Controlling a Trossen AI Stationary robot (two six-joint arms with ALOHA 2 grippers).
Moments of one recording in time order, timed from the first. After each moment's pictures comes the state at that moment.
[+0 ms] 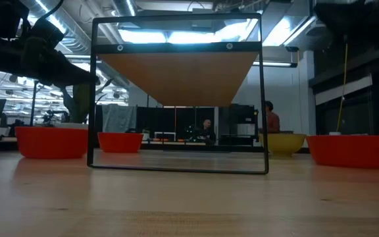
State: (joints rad) left arm 0.07 0.18 0.01 0.05 -0.27 0.01; right arm -0.11 0.13 0.01 0.64 0.08 -0.27
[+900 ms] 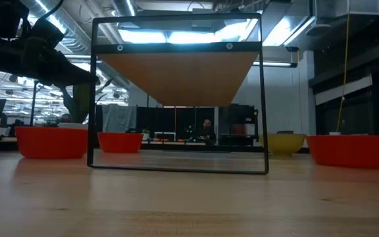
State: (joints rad) left arm 0.07 0.18 0.01 0.05 -0.27 0.01; right arm -0.11 0.16 0.52 0.36 0.21 -0.22
